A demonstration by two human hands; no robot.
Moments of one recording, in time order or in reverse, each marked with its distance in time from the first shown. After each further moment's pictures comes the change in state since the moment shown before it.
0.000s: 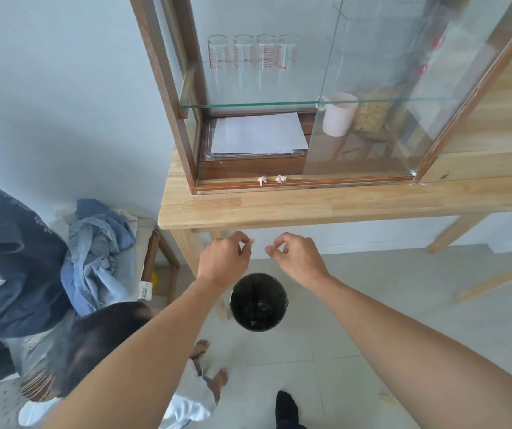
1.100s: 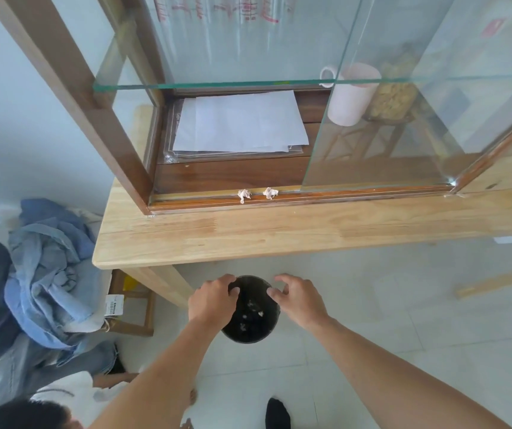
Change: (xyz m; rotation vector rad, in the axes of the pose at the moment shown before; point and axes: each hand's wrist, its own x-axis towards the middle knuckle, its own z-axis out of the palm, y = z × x) left_hand 0.048 -0.057 0.134 0.117 -0.277 -0.261; right_hand 0.062 0.111 0.056 -0.049 -0.220 0.209
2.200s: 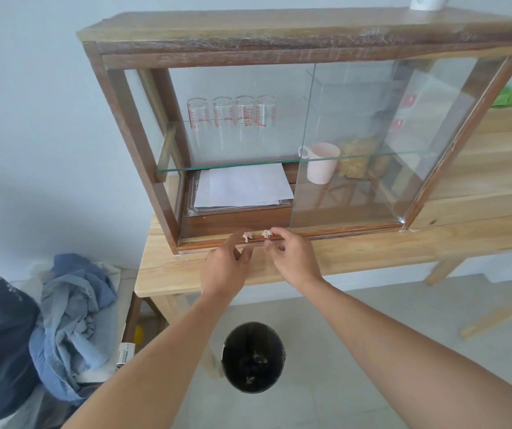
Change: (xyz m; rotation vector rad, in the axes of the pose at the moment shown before) left_hand -0.013 0.088 -0.158 -0.374 0.416 0.263; right_hand -0.031 -0.146 -0.119 0.225 0.455 -0.303
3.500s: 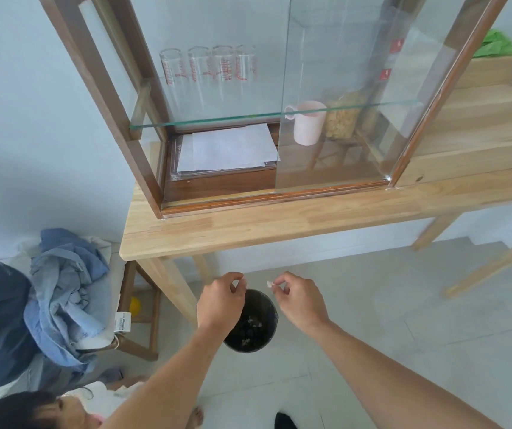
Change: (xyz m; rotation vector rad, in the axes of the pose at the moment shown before) left_hand -0.122 -0.051 0.045 0.062 -0.192 -0.213; right_hand -0.135 0.099 0.014 -0.184 -0.174 0.173
